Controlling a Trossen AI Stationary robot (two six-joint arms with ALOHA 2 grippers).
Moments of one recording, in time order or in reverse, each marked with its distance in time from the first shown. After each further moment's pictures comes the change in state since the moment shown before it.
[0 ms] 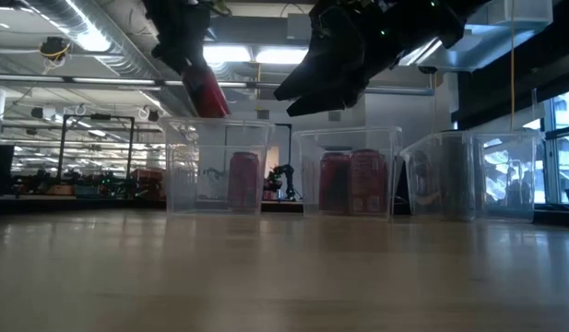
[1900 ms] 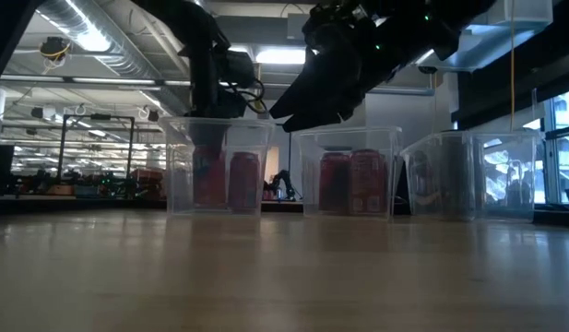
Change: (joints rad) left arm -0.017 0.450 -0.001 0.009 -0.079 0.031; right arm 0.000 0.060 0.000 0.025 -0.022 0.009
